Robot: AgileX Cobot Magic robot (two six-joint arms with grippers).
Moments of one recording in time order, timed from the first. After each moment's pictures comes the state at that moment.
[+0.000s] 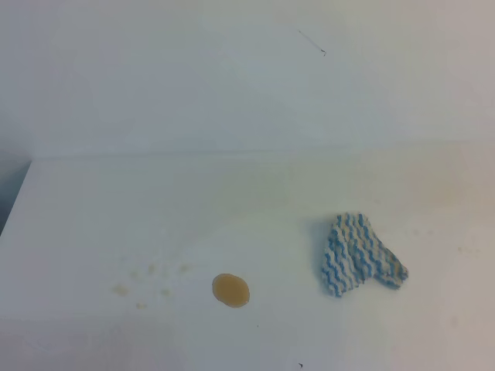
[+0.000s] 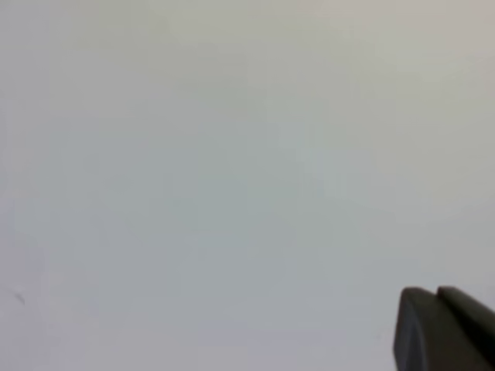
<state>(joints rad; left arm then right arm) 0.09 0.00 0.00 -0.10 0.32 -0.17 -0.01 0.61 -0.36 0.25 -0.42 -0.26</state>
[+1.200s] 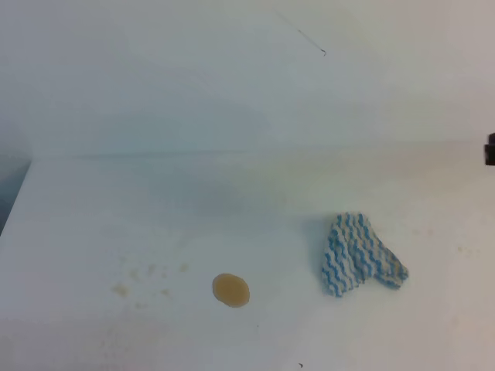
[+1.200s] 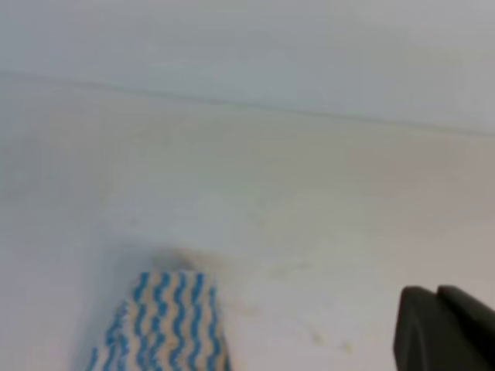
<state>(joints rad) 0.09 0.00 0.00 -0.10 0.32 -0.17 0.05 1.38 -0.98 0.59 0.34 -0.60</state>
